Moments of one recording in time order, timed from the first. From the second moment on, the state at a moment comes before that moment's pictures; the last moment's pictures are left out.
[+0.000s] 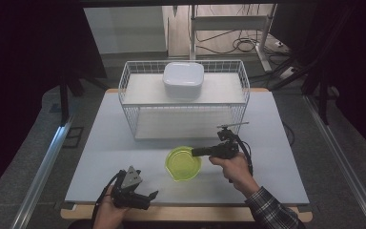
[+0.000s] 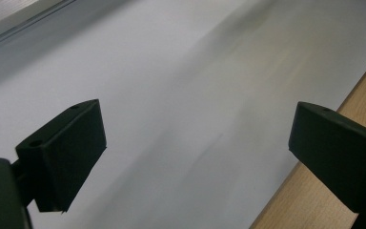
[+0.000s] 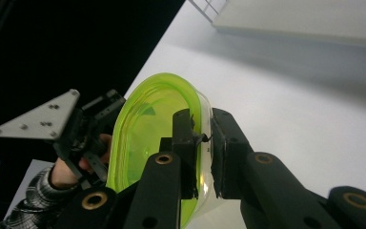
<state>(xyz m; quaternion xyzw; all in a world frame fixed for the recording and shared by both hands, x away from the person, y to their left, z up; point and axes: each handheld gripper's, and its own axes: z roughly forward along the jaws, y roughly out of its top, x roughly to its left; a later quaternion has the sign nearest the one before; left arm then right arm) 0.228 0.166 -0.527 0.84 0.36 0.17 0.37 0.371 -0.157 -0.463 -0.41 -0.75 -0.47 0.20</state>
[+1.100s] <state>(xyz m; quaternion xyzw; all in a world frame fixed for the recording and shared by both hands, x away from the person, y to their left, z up) 0.228 0.166 -0.527 0.84 0.36 0.17 0.37 0.395 -0.181 -0.345 -0.41 -0.71 -0.56 0.16</state>
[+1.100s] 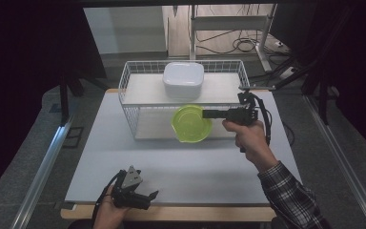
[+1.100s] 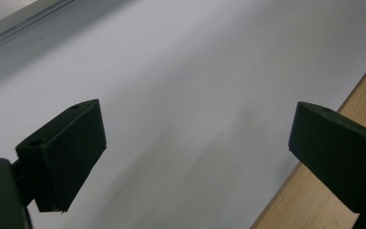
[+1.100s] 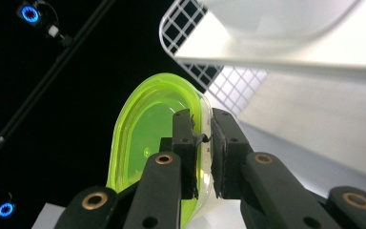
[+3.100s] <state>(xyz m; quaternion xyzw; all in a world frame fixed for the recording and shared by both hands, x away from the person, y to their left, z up) 0.229 0.165 -0.528 0.84 0.36 0.16 0.37 0.487 -0.124 -0.254 -0.51 -0.64 -0.57 -0.01</state>
